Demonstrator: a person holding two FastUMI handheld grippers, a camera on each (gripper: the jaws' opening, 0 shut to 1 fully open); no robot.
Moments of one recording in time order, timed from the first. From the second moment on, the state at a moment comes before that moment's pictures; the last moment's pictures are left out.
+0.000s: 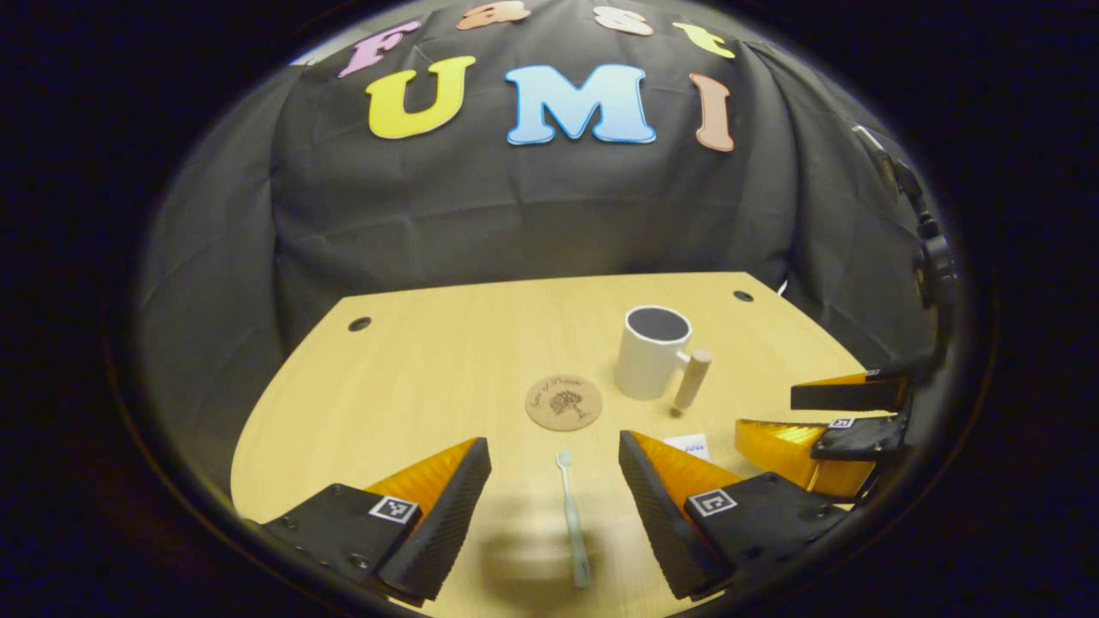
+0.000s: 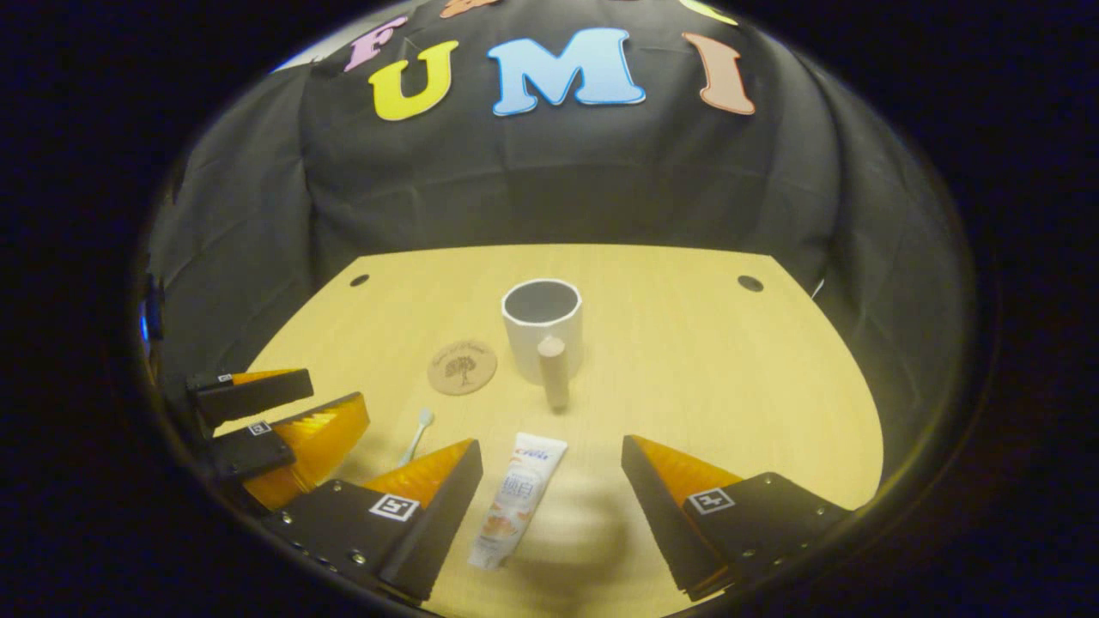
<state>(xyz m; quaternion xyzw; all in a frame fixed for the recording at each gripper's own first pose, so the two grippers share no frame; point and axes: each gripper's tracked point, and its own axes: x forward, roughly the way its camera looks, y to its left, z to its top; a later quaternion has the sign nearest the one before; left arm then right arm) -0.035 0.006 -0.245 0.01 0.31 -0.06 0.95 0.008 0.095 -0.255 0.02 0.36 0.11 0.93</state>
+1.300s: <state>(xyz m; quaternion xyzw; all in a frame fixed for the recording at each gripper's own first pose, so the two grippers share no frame) -0.049 0.005 -0.363 0.01 0.49 -0.05 0.87 -0.007 0.107 -0.345 0.00 0.55 0.06 0.83</state>
